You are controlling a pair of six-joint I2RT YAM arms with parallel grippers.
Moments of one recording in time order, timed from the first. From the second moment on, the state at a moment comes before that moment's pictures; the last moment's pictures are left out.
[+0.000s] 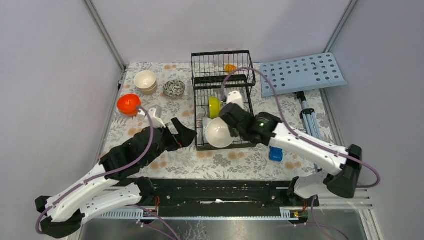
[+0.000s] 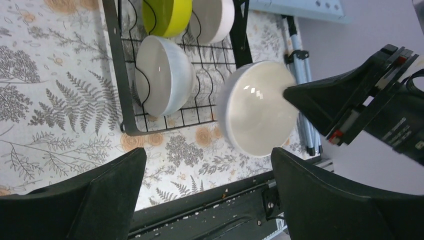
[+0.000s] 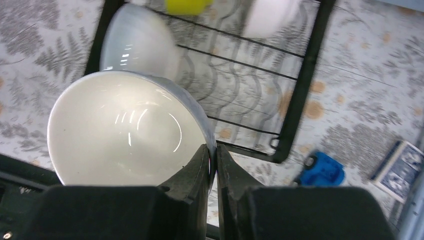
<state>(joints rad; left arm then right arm) -0.97 0.68 0.90 -0.70 -0.38 -0.95 1.05 1.43 1.36 -0.84 0.51 0.46</state>
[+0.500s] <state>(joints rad) -0.97 0.50 0.63 -0.57 -0.71 -0.93 0.48 0.99 1.03 -0.82 0.61 0.49</state>
